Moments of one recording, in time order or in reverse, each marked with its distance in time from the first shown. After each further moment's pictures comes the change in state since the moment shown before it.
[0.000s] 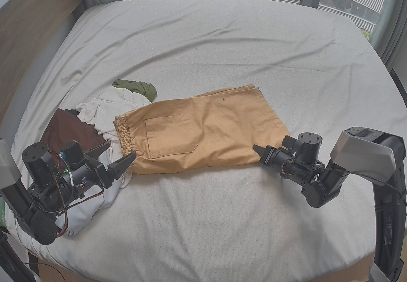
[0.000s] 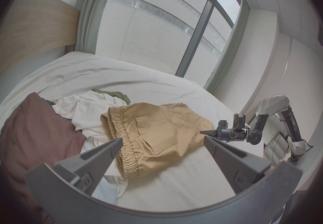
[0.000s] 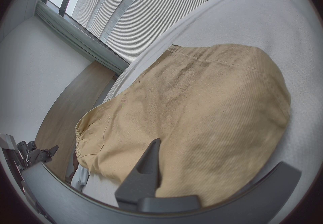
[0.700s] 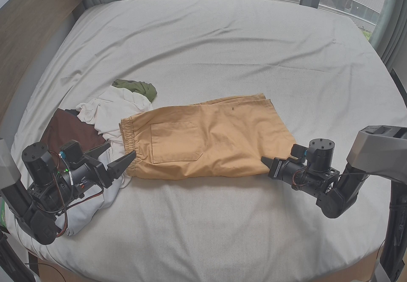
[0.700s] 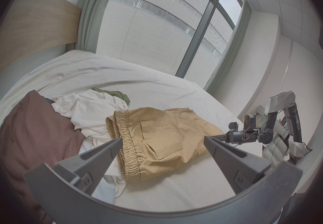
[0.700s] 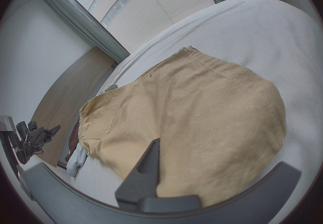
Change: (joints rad) left arm -0.001 -0.003 0.000 0.000 -0.001 -0.018; right arm 0.026 -0.165 0.269 -0.002 -0.051 -0.144
